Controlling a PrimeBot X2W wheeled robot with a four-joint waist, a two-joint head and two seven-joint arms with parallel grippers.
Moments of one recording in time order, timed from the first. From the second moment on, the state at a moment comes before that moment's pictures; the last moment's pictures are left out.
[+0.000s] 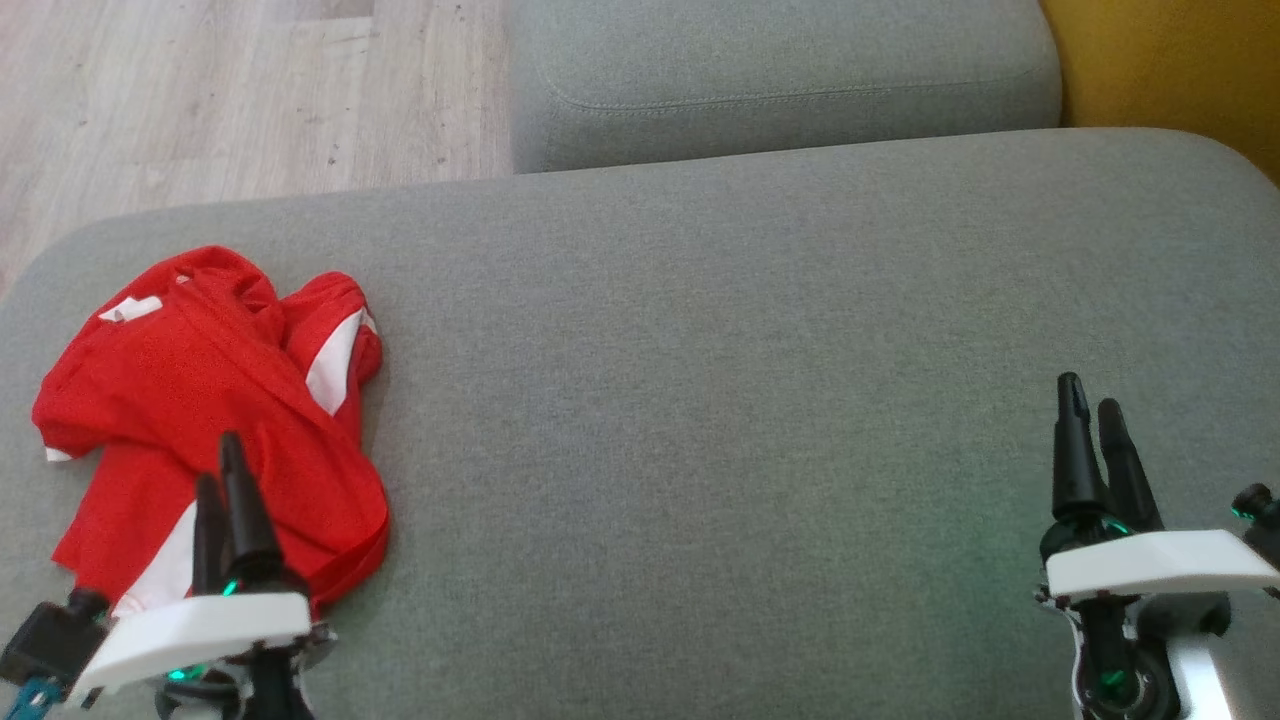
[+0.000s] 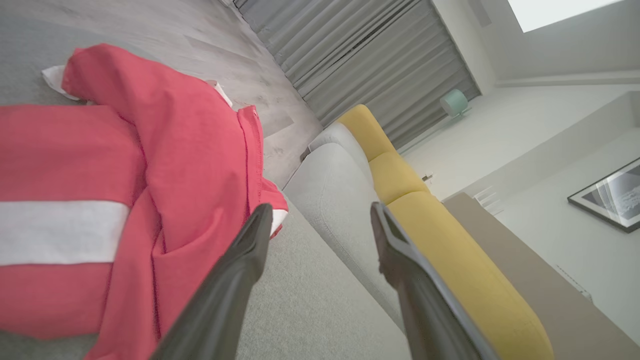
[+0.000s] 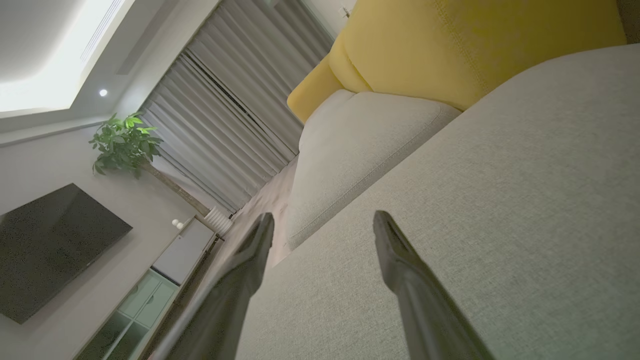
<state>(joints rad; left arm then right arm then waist) 0.01 0.04 0.04 0.09 -1.02 -0.08 -0.06 -0.01 -0.04 -0.04 0.15 0.79 0.13 -0.05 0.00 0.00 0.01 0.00</state>
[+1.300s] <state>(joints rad) 0.03 0.08 -0.19 0.06 -0.38 -0.01 -0.17 -0.01 -0.04 0.05 0.09 0.17 0.13 -0.16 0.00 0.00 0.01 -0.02</state>
